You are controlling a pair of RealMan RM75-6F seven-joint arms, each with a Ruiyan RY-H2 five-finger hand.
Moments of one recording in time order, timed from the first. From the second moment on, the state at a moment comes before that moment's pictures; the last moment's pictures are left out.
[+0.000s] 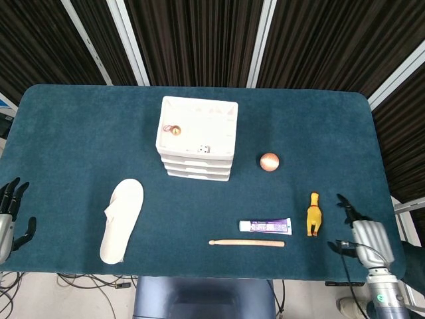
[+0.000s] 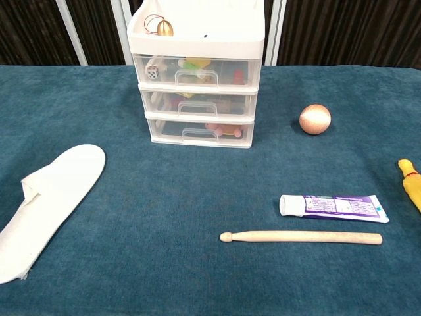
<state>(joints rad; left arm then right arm) -0.05 -1.14 -0.06 -1.64 1.50 1.55 0.07 0.11 -1.20 0.06 -1.74 -1.46 1.35 0.00</state>
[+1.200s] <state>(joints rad) -0.06 -1.11 -0.06 -1.65 1.46 1.51 0.00 0.57 -1.78 0.25 -1.60 -1.12 0.90 0.02</state>
